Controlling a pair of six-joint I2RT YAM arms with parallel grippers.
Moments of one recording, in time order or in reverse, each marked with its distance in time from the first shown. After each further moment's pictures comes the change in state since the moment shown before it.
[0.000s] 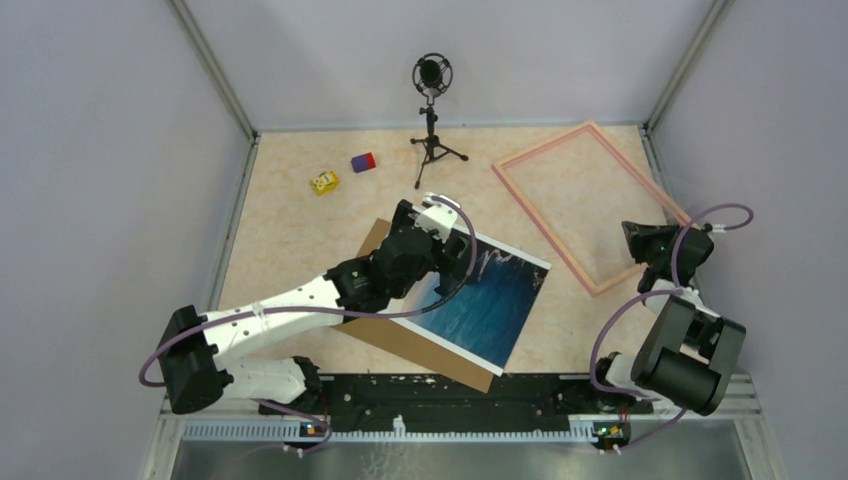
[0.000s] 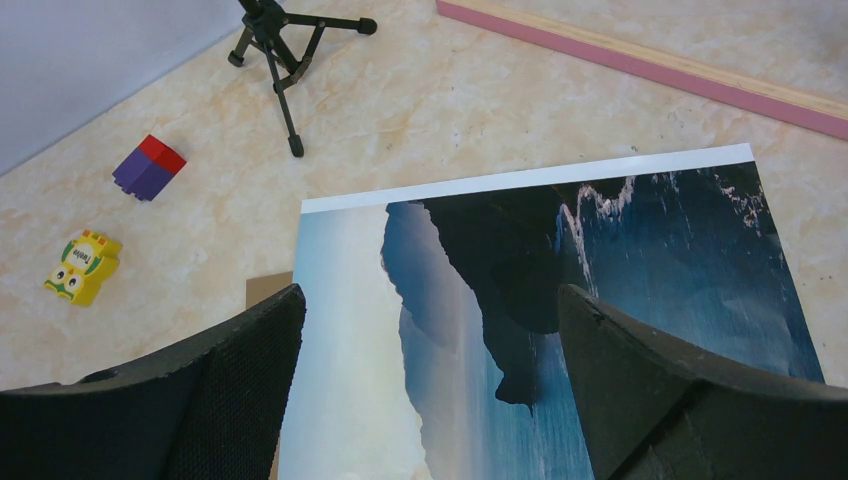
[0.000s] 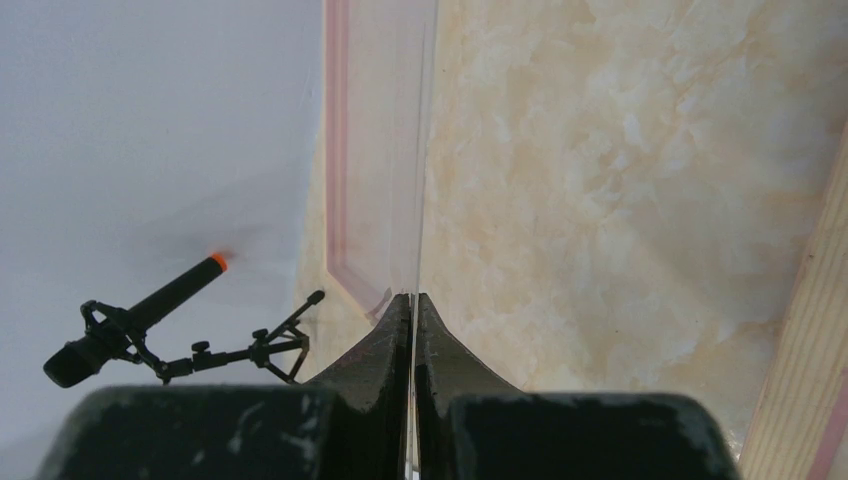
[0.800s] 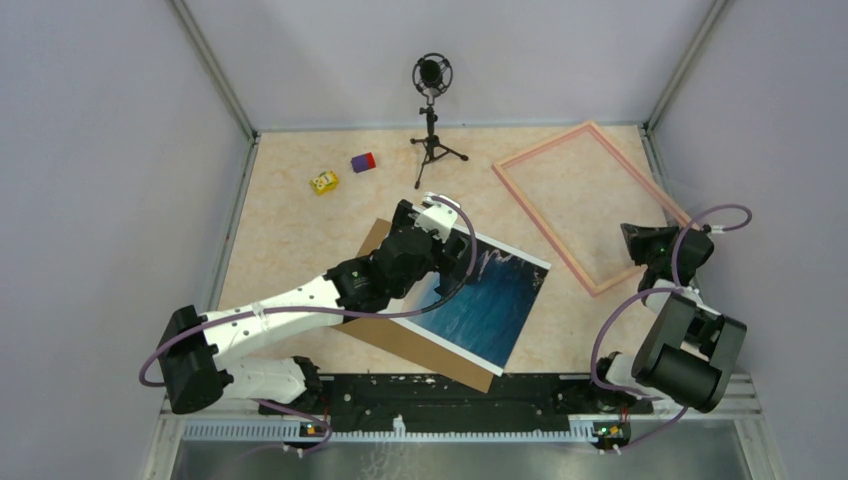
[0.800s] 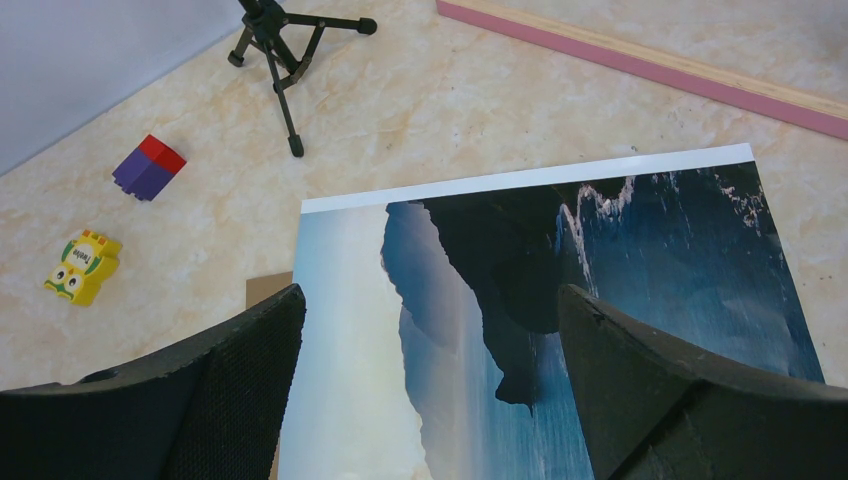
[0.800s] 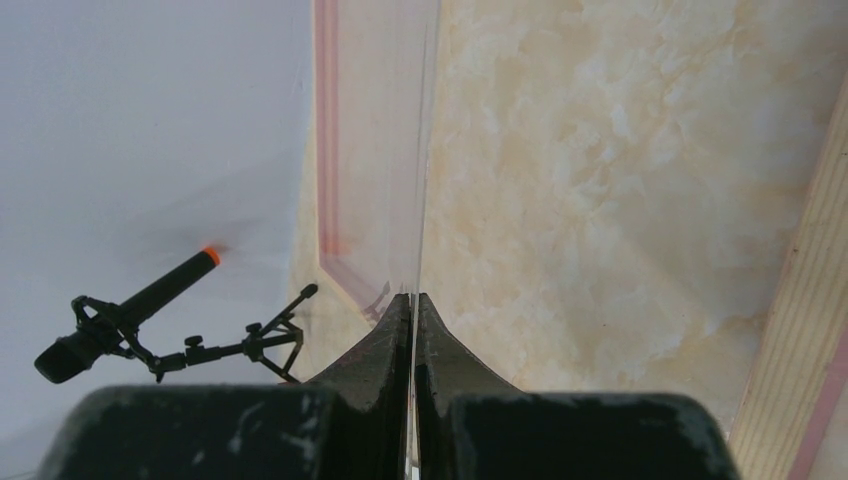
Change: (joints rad) left arm 0.000 0.000 0.000 0.000 0.000 0.000; right arm -0.013 0.015 -0.005 0.000 -0.023 -0.012
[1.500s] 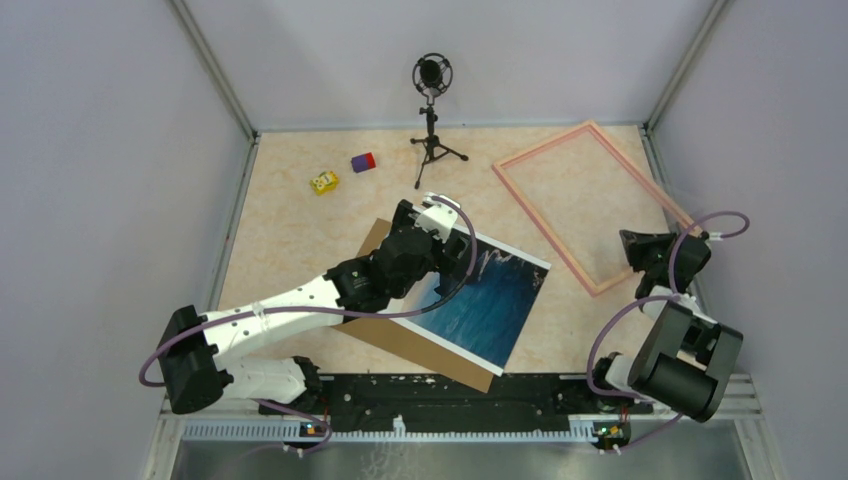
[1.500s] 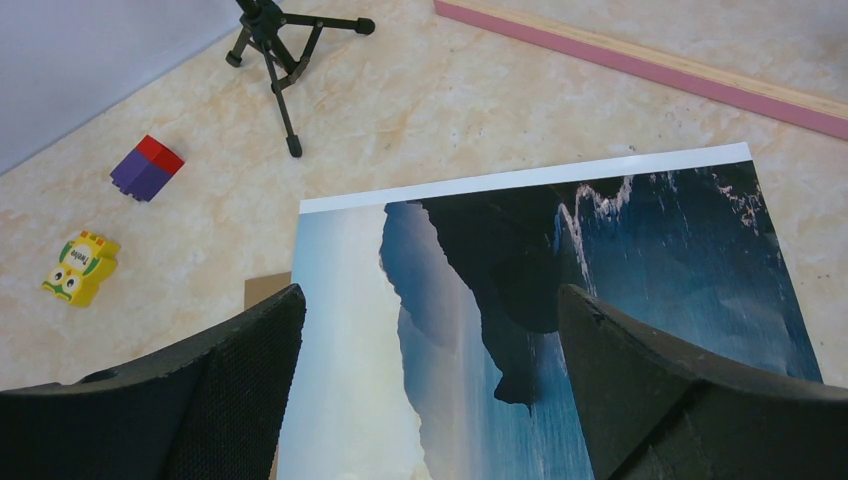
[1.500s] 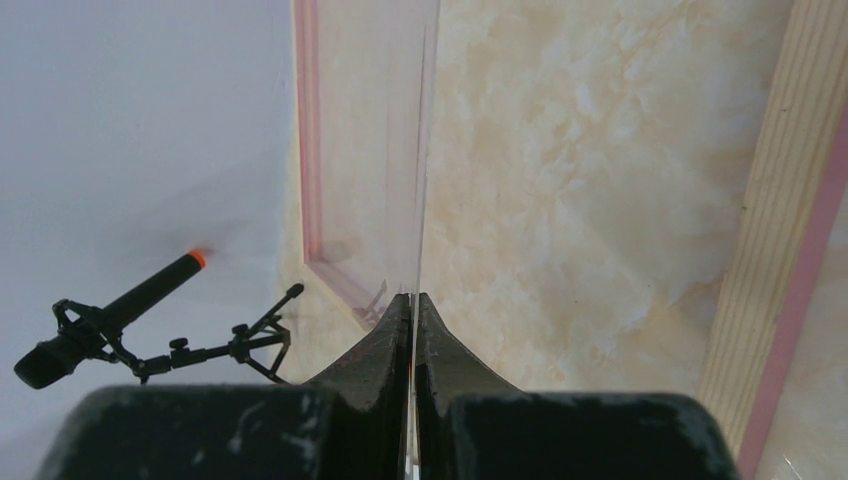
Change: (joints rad) left arm 0.000 0.000 0.000 0.000 0.004 0.000; right arm 0.000 -0.042 -0.044 -0.015 0.022 -0.007
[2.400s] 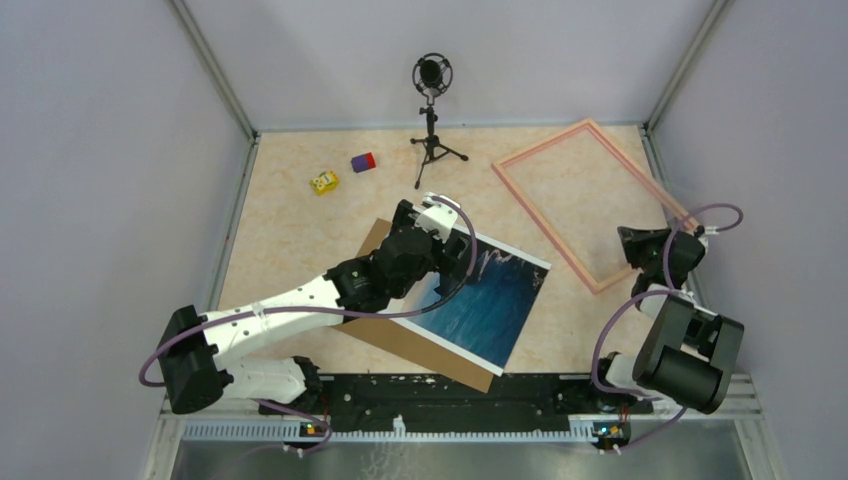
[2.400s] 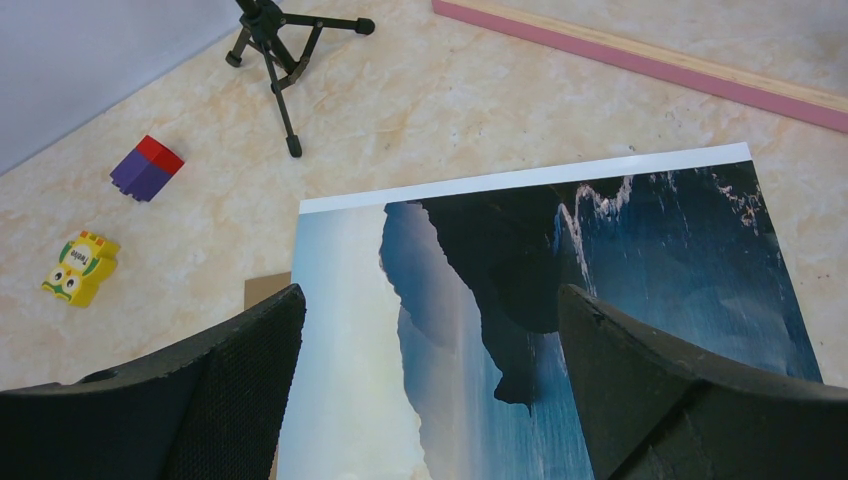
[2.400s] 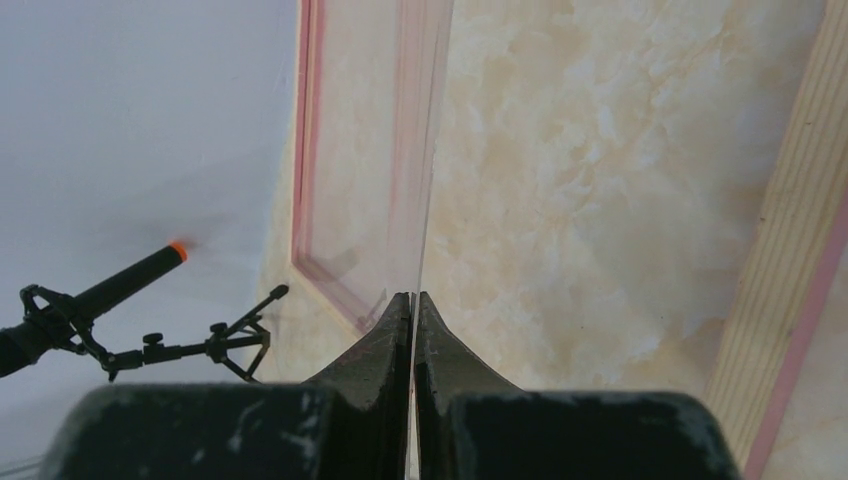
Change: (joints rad) left arm 0.000 0.000 0.000 0.000 0.000 0.000; right arm 0.047 0.035 -0.008 0.077 0.043 -0.037
